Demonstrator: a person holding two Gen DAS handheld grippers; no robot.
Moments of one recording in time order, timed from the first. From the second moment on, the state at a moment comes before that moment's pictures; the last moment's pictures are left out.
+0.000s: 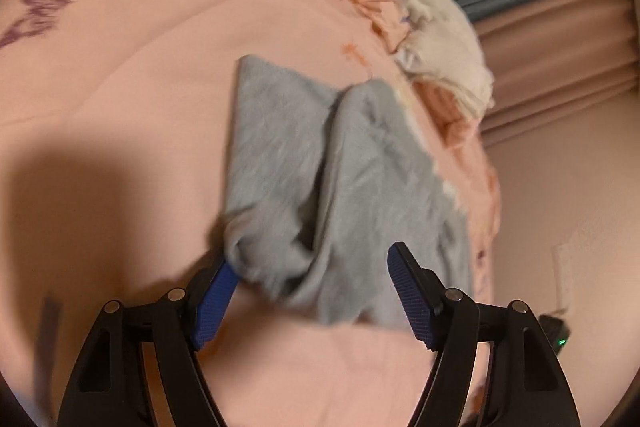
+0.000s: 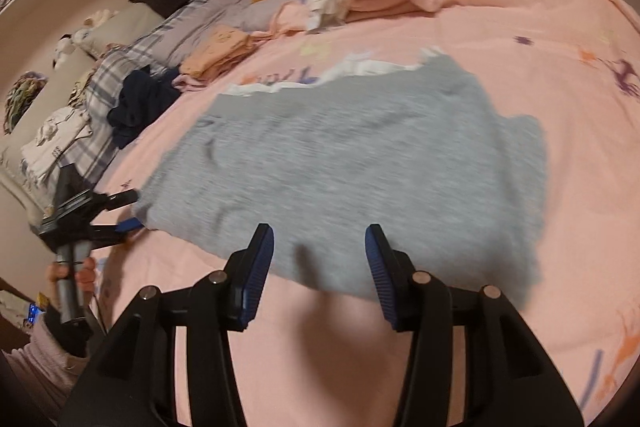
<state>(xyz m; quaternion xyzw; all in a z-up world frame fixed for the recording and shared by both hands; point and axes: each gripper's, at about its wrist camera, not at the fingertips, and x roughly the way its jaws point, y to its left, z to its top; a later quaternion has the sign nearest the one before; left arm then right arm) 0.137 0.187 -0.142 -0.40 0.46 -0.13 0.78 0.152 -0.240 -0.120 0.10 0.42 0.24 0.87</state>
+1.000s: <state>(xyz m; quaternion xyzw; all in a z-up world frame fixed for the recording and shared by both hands) 0.178 0.148 -0.107 -0.31 0.46 -0.15 0.82 0.215 -0.137 -0.105 0.00 0.45 0.28 0.85</state>
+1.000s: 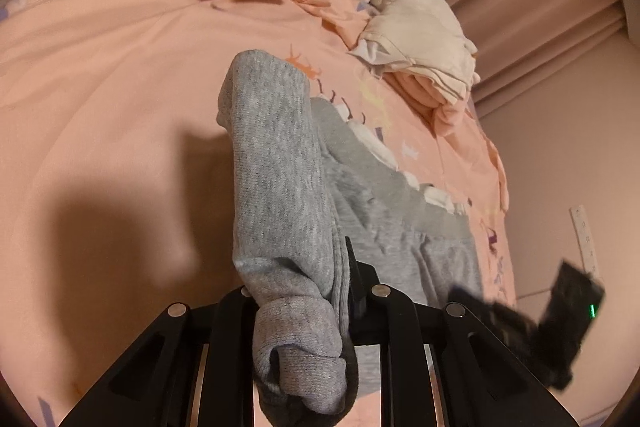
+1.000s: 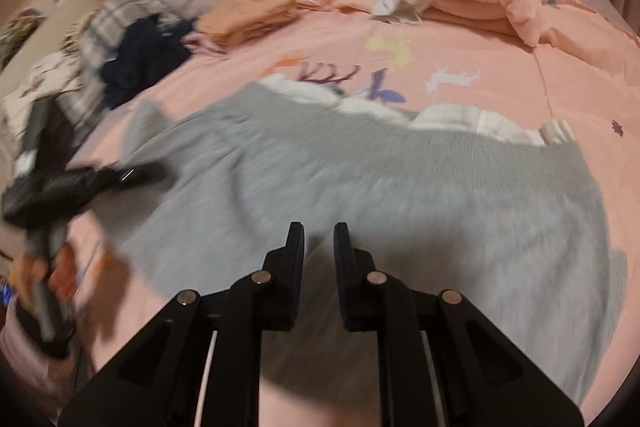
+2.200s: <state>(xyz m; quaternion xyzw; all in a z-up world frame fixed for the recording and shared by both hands) 0.193 -0.162 -0.091 -0.04 0.55 -0.25 0.80 0.148 -0.373 -0.162 0.46 0.37 0.22 0.78</state>
